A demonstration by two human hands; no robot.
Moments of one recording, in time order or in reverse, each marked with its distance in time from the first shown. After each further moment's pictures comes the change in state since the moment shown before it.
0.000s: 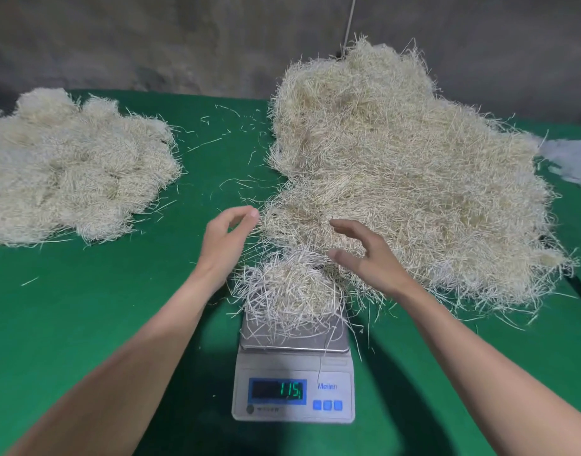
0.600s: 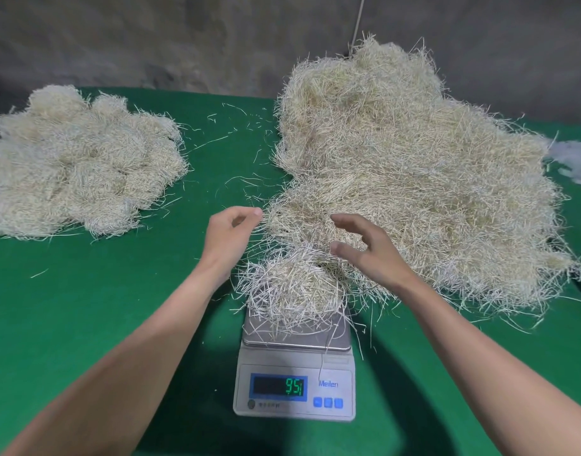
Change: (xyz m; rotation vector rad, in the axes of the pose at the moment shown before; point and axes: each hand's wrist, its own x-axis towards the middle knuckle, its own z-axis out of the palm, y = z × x) left_hand 0.003 0.002 0.003 -0.007 0.062 -0.041; right_hand 0.003 -0.008 -0.002 -0.014 -0.004 -0.018
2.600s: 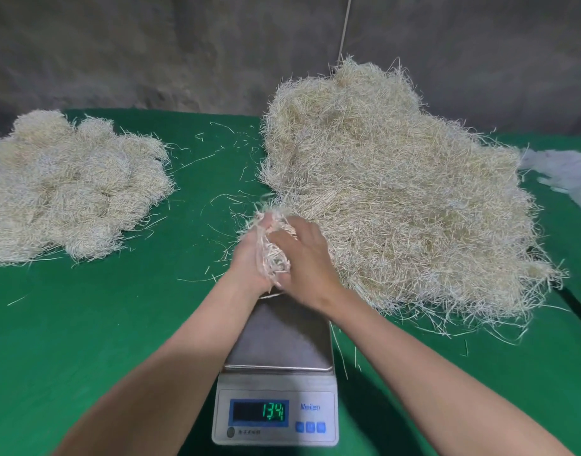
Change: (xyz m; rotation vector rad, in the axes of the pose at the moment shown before) left_hand -0.006 0.045 0.069 -0.970 -0.225 -0.591; right_hand 0.019 -0.027 0.042 -0.373 0.147 -0.339
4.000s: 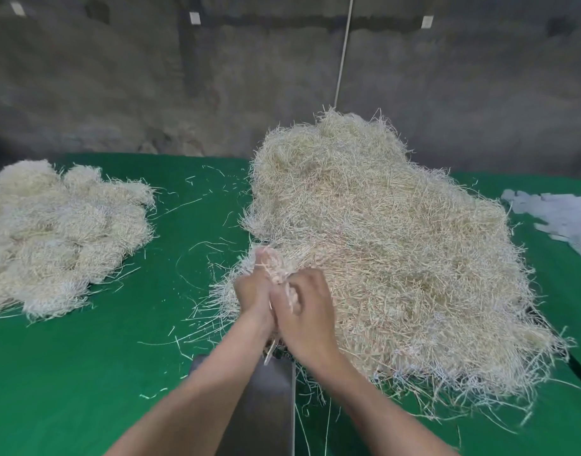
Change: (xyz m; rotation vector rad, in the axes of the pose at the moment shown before) left_hand 0.074 -0.035 0.080 0.246 0.462 0.299; right_hand 0.019 0.066 -0.015 0.247 0.303 0.251
